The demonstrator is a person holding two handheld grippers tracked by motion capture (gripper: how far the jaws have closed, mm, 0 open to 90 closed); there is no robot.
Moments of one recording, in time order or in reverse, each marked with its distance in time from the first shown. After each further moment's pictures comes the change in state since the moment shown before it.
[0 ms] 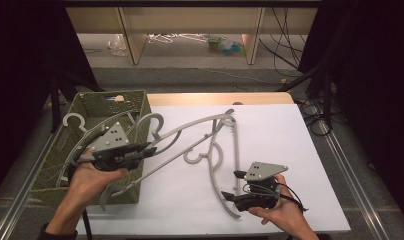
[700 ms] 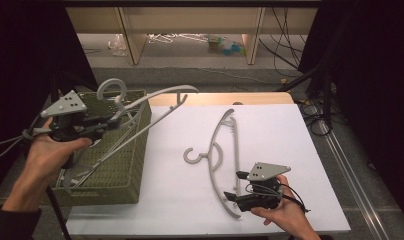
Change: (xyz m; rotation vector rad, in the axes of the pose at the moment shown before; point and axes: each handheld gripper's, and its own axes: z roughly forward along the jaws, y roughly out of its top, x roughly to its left) left arm 0.072 0.020 -0.052 0.003 0.166 -0.089; right arm -0.004 -0.006 -0.002 -0.004 -0.008 0.013
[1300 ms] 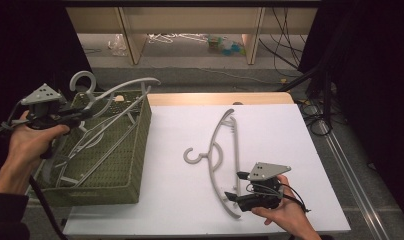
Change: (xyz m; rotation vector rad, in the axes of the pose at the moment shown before) left arm 0.069 -0.026 -0.004 0.050 0.157 -0.104; right arm -0.002 -0.002 0.000 0.015 0.003 0.011
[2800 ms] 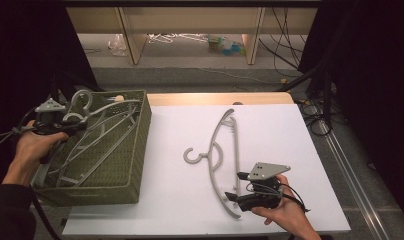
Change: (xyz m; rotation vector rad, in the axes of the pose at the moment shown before) left arm 0.054 -0.062 0.049 0.218 0.044 -0.018; right arm -0.002 -0.003 0.003 0.008 0.005 0.011
